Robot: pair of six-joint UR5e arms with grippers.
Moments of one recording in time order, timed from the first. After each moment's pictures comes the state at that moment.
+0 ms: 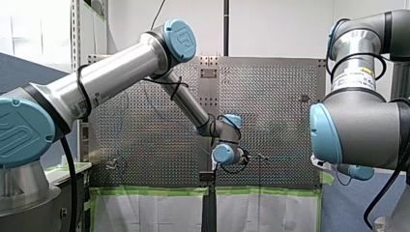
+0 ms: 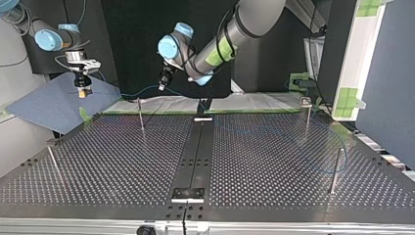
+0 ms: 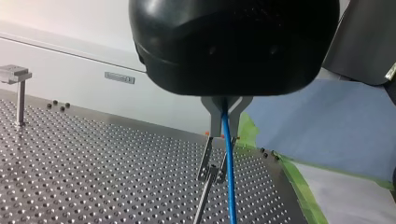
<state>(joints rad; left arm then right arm) -0.81 -2.54 -1.34 -2.62 -1.86 -1.73 1.36 -0.70 1.78 -1.05 0.95 1.70</state>
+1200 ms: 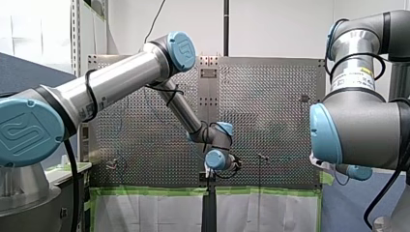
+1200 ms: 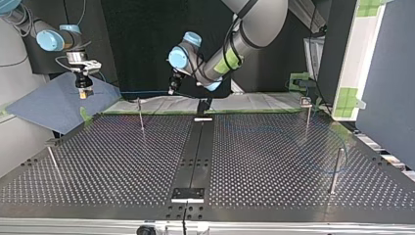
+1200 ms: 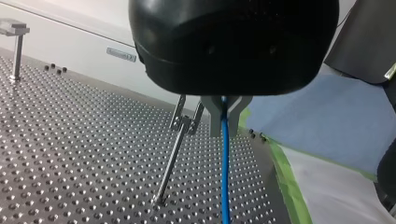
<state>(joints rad) -0.74 -2.59 -1.33 -2.62 -1.80 -1.80 1.36 -0.70 1.78 -1.07 0.95 1.74</state>
